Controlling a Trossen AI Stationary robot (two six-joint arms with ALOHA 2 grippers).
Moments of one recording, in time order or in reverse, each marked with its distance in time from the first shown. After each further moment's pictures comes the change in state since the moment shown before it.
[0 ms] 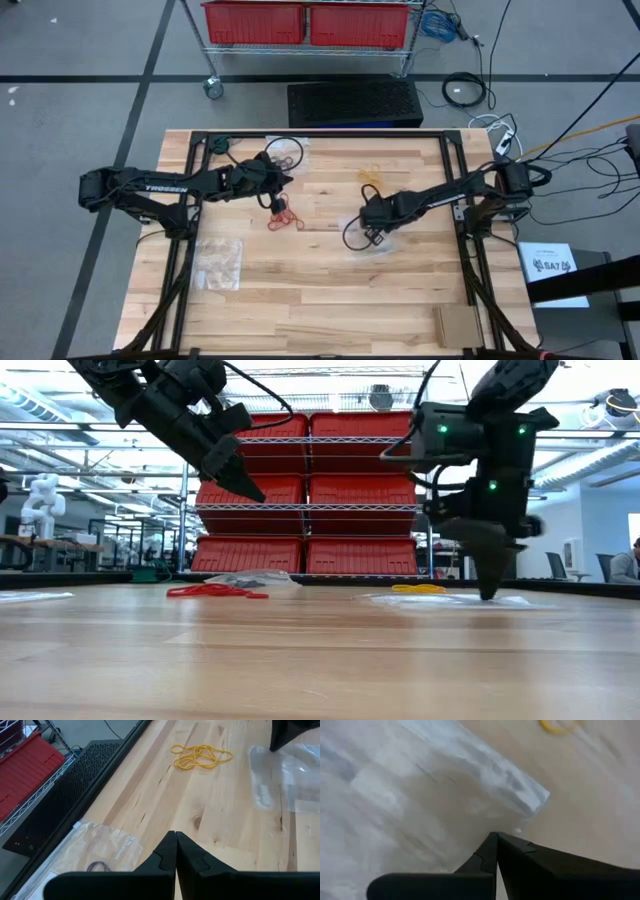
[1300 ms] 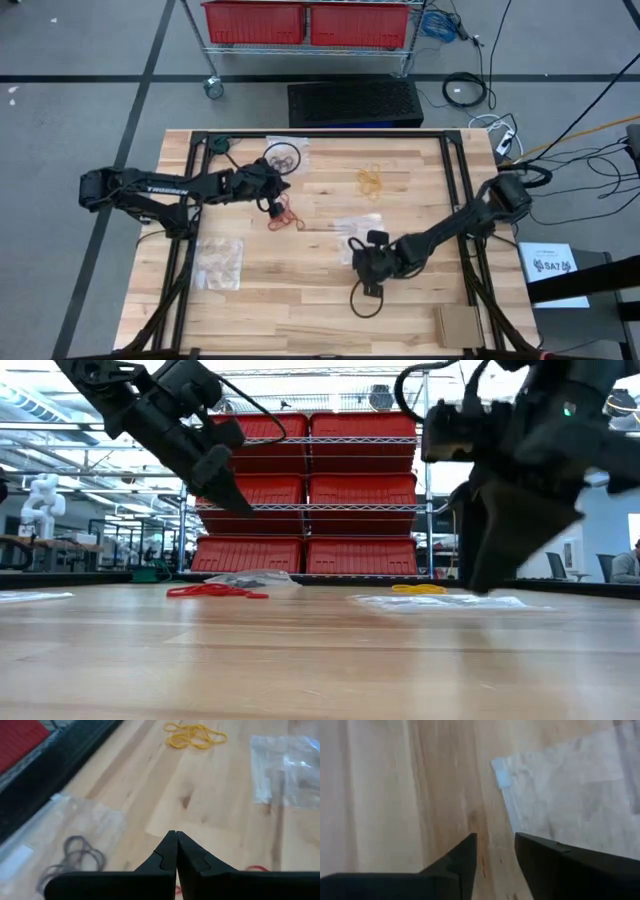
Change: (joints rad) left arm -0.015 0.000 -0.069 0.009 0.044 -0.120; right arm 0.410 0.077 0.126 0.288 0.062 -0.357
